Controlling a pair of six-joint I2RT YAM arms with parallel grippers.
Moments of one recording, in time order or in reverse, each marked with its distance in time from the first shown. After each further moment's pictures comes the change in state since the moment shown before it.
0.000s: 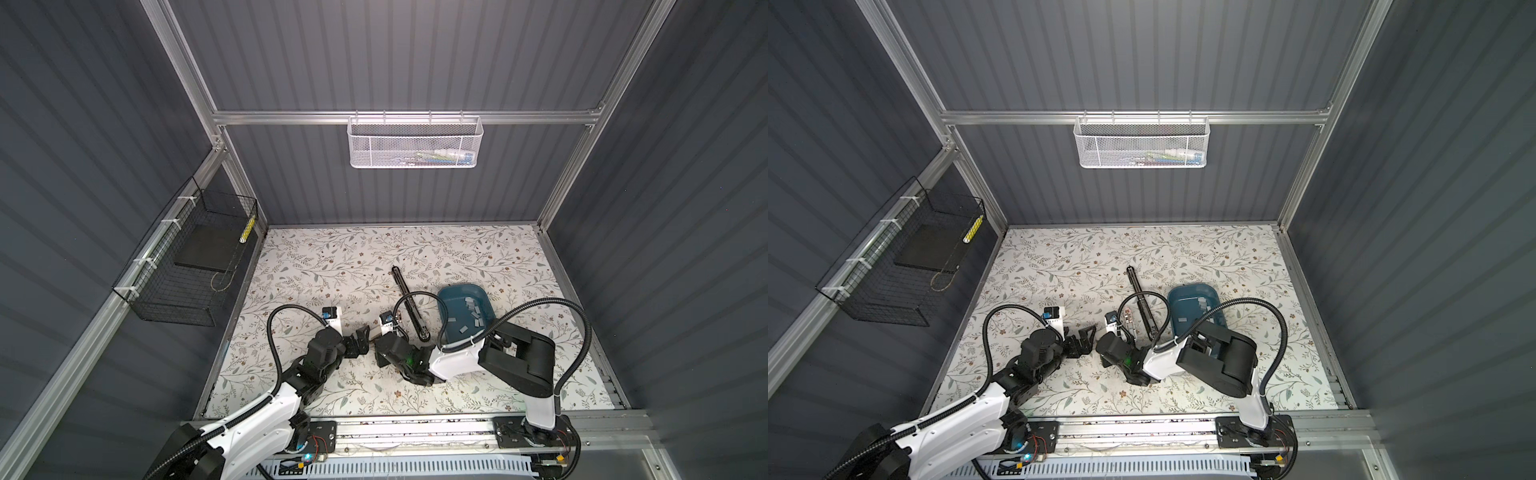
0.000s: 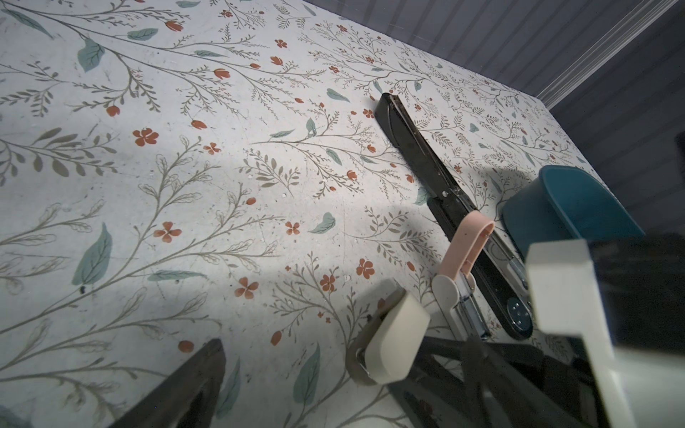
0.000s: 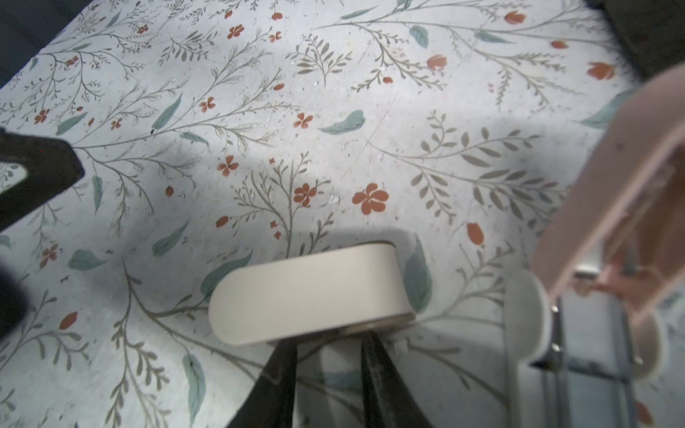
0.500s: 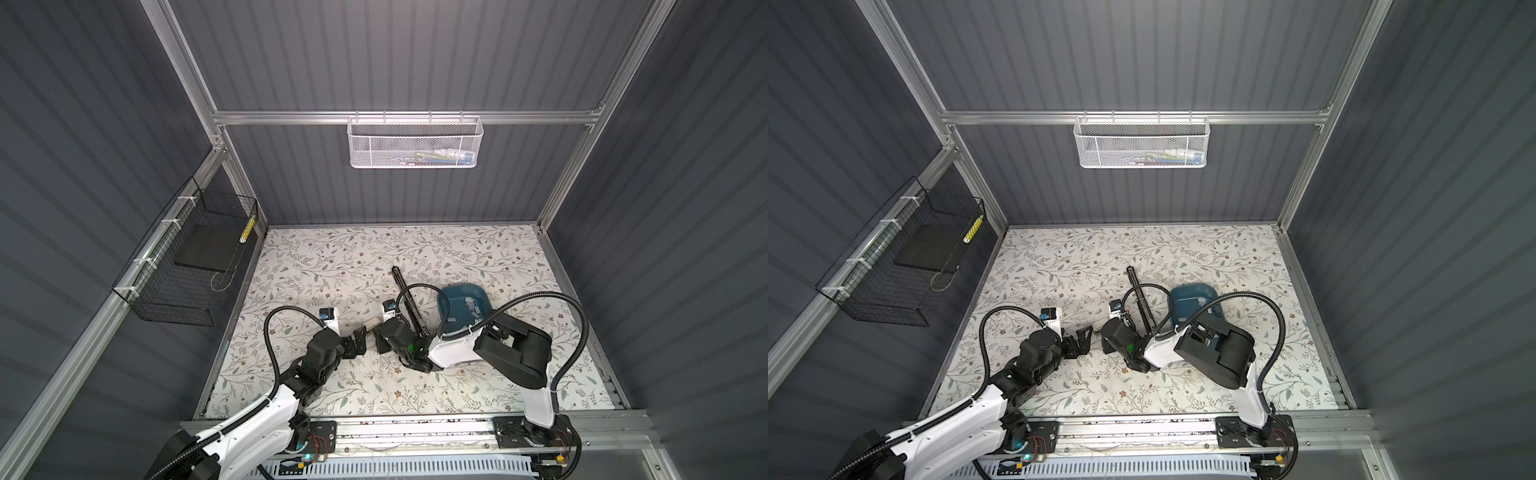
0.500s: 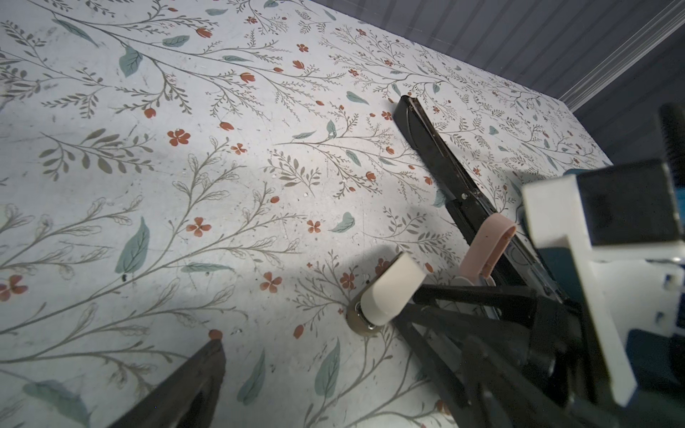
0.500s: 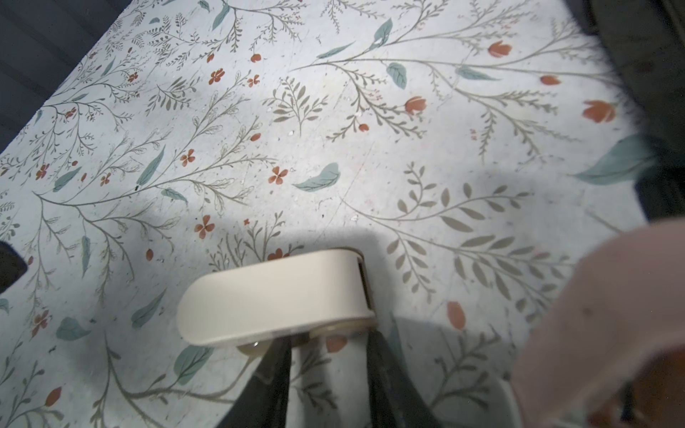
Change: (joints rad) left arm 0.000 -0.039 0.000 -0.050 -0.054 0.000; right arm -0.082 0.035 0.050 0.015 -0.074 0.002
